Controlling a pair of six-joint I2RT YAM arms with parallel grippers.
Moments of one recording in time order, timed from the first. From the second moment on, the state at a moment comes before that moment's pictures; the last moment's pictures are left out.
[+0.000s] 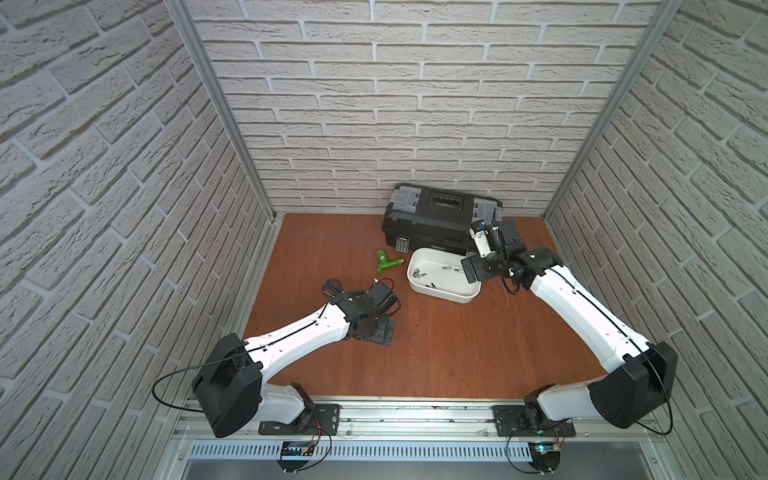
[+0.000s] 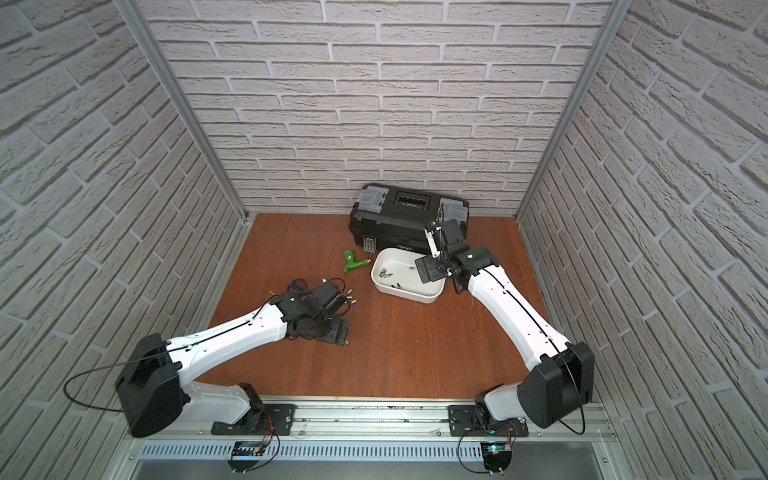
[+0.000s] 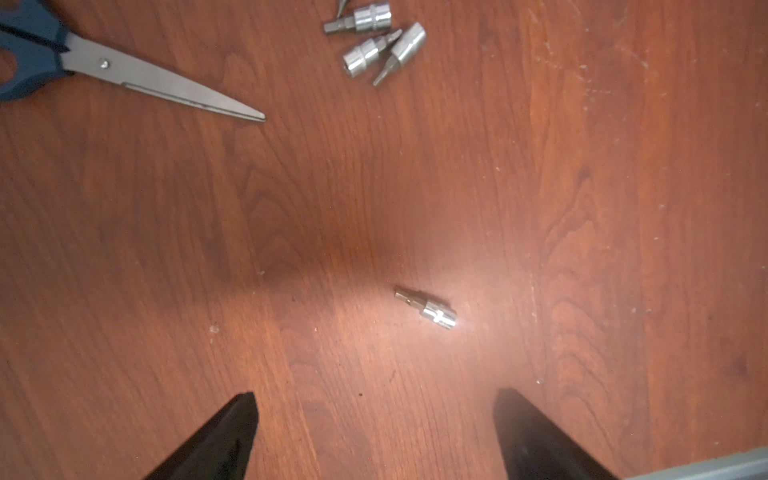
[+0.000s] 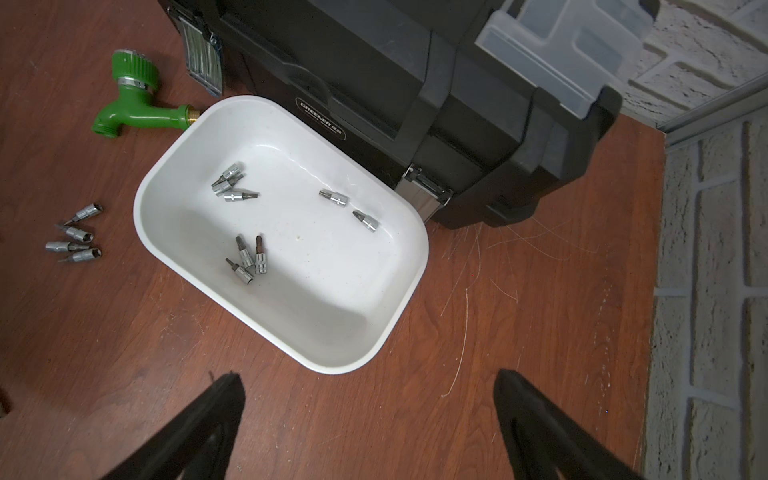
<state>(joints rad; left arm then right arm) -0.83 1.35 0.93 -0.88 -0.14 -0.59 0.34 1.39 1.32 -0.86 0.21 0.01</state>
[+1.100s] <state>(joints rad) -0.87 1.58 0.92 -0.80 -0.07 -0.78 0.33 1.32 1.24 -0.81 0.31 0.02</state>
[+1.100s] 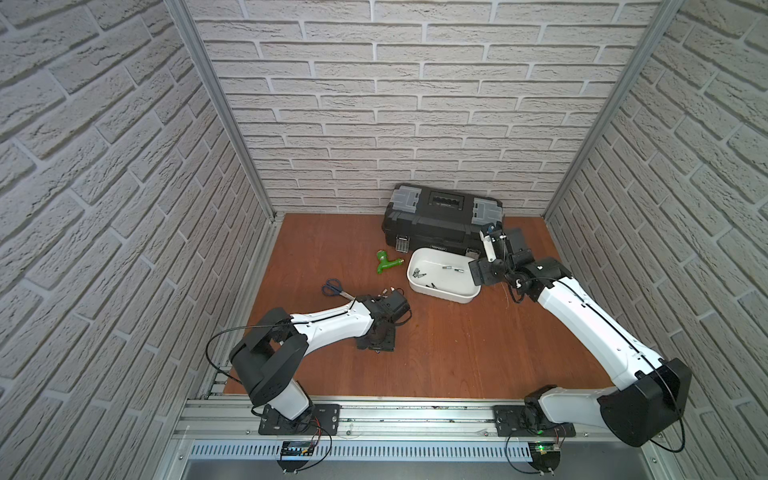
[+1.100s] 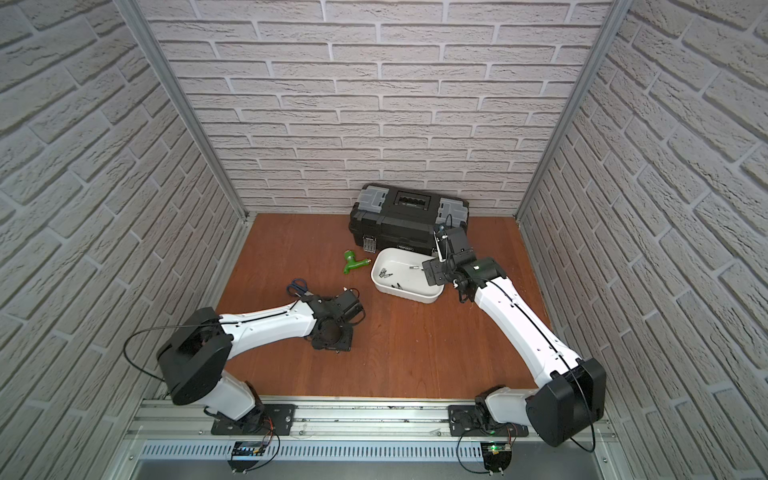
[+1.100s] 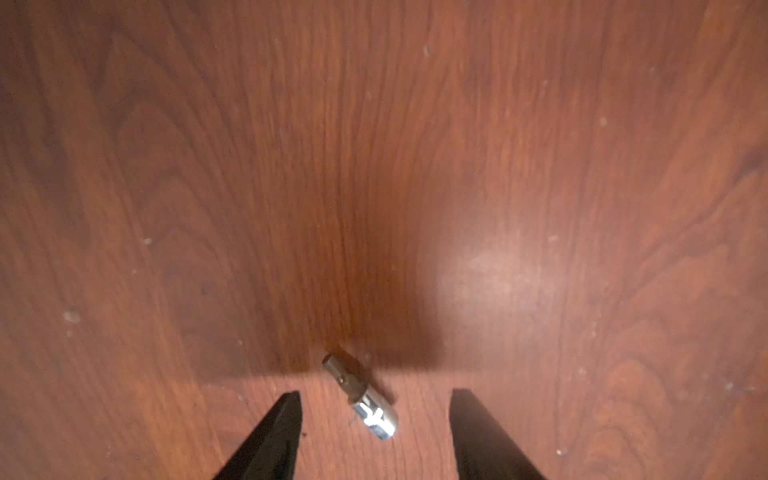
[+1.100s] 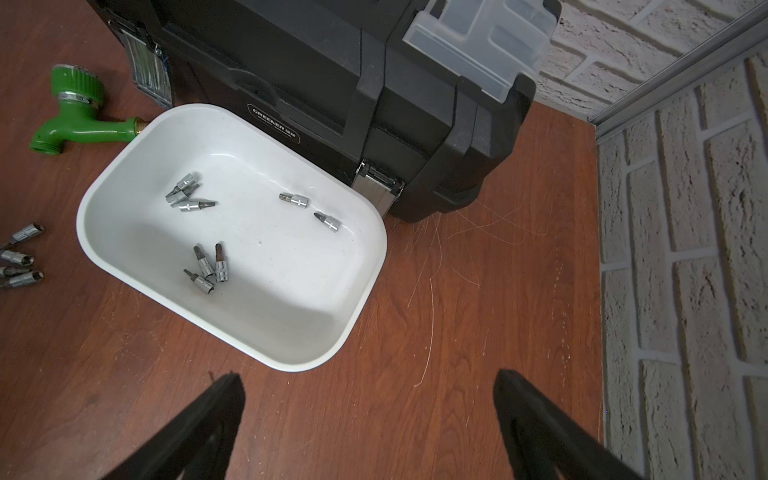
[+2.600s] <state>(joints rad) -0.90 1.59 0.86 -0.76 -0.09 -0.80 0.33 1.20 1.17 -0.76 0.33 0.05</state>
